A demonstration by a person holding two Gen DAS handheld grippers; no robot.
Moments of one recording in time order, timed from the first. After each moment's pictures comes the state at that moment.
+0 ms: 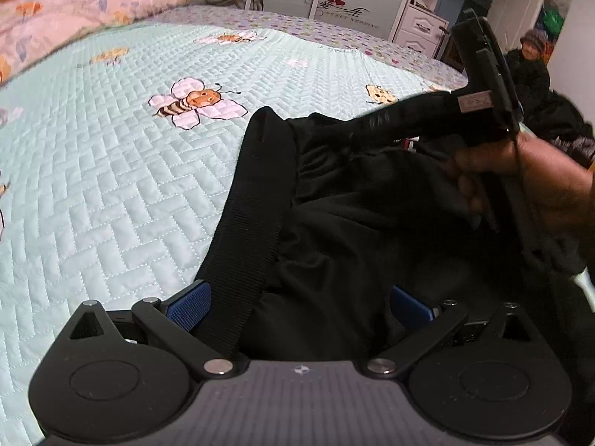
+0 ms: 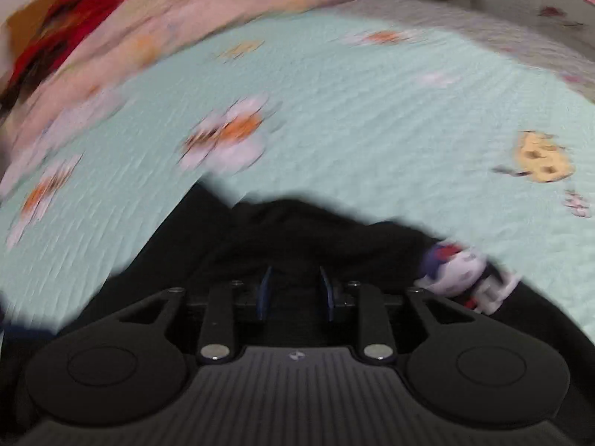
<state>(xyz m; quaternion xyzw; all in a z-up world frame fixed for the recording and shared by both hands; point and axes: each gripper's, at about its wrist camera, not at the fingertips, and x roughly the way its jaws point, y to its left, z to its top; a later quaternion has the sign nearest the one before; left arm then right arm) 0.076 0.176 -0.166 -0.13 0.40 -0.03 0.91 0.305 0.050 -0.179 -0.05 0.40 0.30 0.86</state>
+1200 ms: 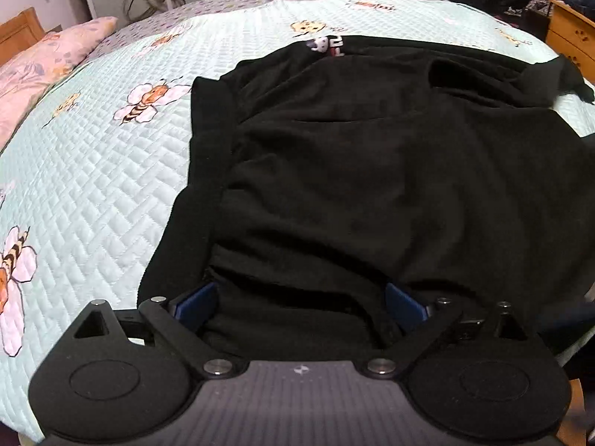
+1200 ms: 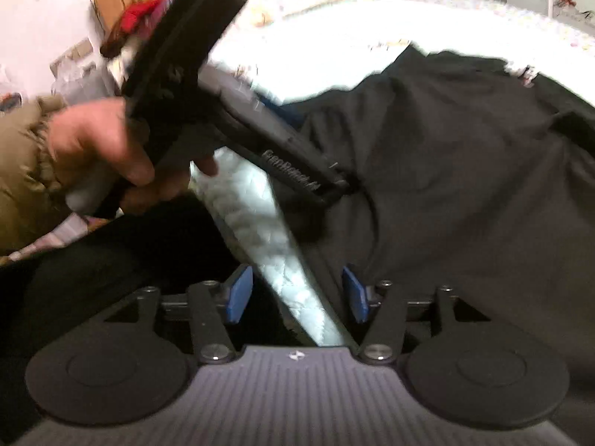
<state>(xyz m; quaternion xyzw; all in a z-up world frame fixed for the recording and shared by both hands) 0.006 0.118 -0.158 0.09 0.46 -0.07 0.88 -0.028 0.001 -0.163 -0.03 0.39 0.38 0.84</state>
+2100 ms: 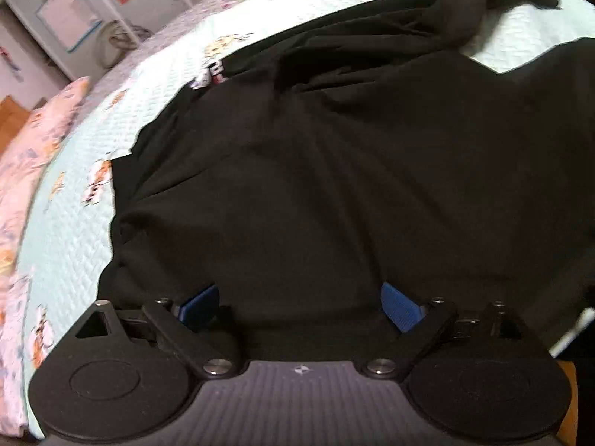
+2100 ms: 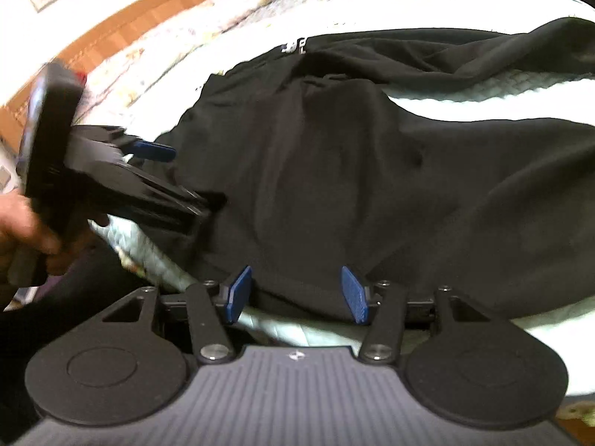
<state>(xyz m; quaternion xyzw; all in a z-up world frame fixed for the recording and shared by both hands) -0.005 -0.050 -0.148 0.23 0.47 -0.04 0.85 -0.047 -0.171 -0.178 0.10 0.43 0.23 0.87</state>
